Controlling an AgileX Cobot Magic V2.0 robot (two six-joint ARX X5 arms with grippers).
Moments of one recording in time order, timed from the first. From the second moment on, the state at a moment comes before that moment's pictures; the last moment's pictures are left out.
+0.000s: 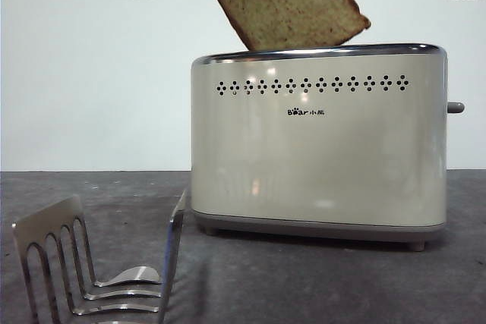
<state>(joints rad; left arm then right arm) -0.85 1.65 1.88 -1.07 -0.02 1.05 0.05 0.52 0.74 -0.72 -0.41 0.15</state>
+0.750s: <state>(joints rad) -0.89 1.81 1.89 -0.99 -0.12 1.07 0.05 0.52 0.74 -0.75 -0.41 0.15</state>
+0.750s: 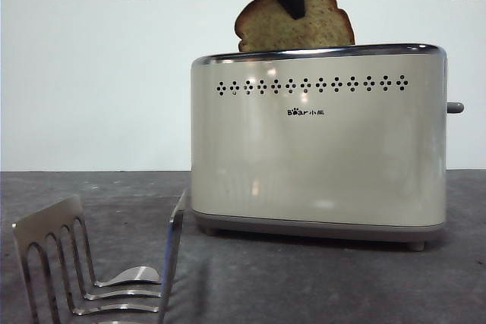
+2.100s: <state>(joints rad) -0.93 1.79 1.89 -0.90 -0.14 0.98 0.05 0.52 0.74 -0.79 -0.36 0.14</state>
